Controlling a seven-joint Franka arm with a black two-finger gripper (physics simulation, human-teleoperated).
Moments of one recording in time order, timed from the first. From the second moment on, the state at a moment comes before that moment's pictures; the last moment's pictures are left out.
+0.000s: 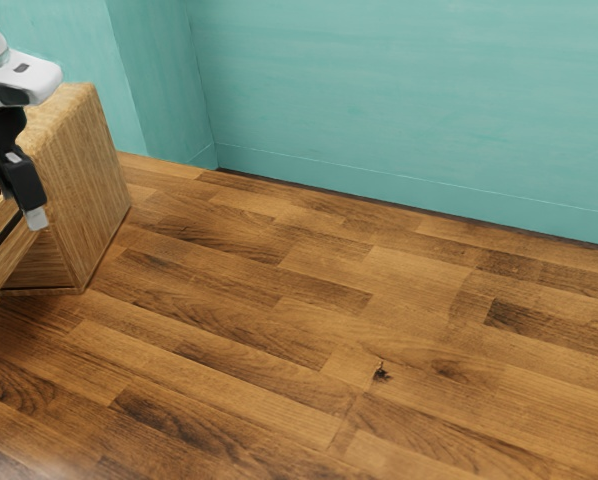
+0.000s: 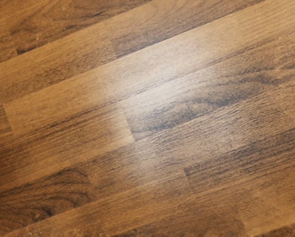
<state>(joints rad) 0.52 -0.65 -0.29 -2.06 -0.10 1.47 0.62</state>
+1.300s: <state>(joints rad) 0.99 -0.59 -0.20 -2.25 -0.09 1.74 0.71</state>
